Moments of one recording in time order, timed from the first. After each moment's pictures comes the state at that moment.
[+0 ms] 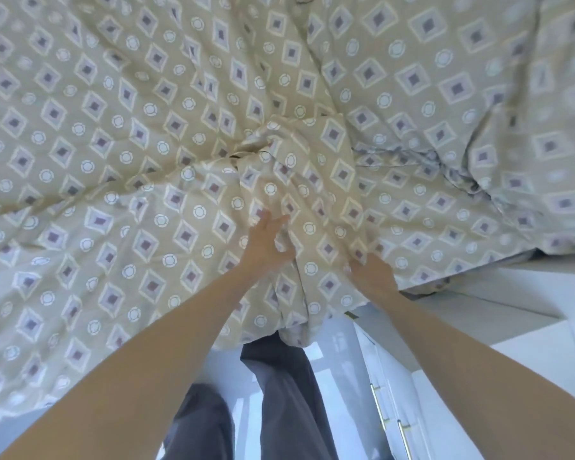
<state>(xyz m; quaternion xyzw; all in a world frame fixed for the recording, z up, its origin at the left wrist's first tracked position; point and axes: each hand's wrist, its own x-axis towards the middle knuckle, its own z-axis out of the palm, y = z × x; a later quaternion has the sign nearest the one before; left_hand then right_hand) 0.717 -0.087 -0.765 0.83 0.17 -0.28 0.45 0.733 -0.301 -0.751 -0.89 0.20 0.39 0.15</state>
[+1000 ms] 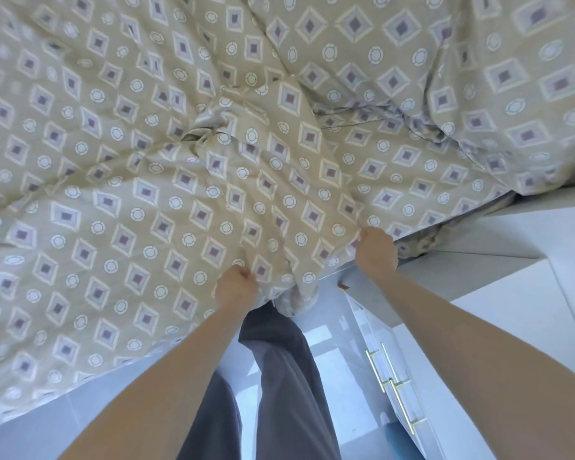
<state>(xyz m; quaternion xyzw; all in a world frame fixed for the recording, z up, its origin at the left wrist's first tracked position) 0.620 -0.142 -0.754 0.78 0.43 -0.32 0.32 0.708 -0.361 -0.745 -0.92 0.20 0.31 0.13</state>
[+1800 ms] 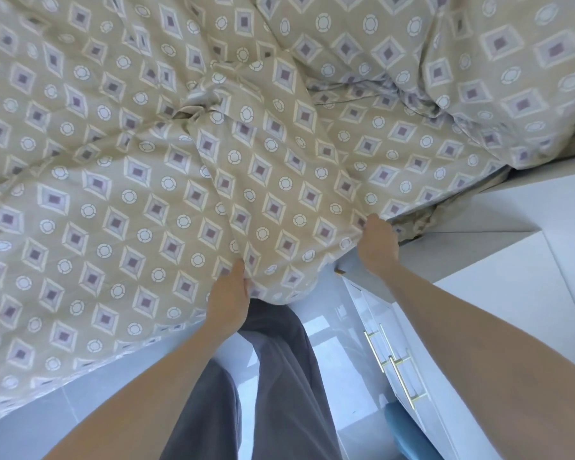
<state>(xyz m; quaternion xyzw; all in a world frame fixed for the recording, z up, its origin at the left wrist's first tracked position) 0.561 -0.127 -0.760 0.89 0.18 -0.31 0.30 0.676 -0.377 -0.759 -0.94 0.15 0.27 0.12</state>
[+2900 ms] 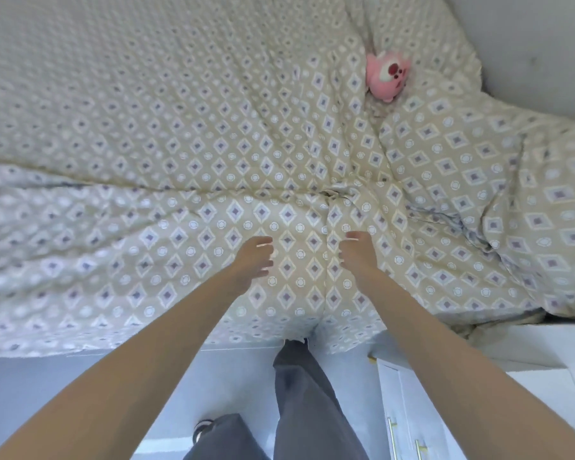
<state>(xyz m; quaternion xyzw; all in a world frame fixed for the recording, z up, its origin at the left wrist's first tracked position) 0.552 0.023 -0.555 0.59 0.45 -0.17 0.65 0.648 -0.147 -0.577 -0.80 0.19 0.30 0.48</state>
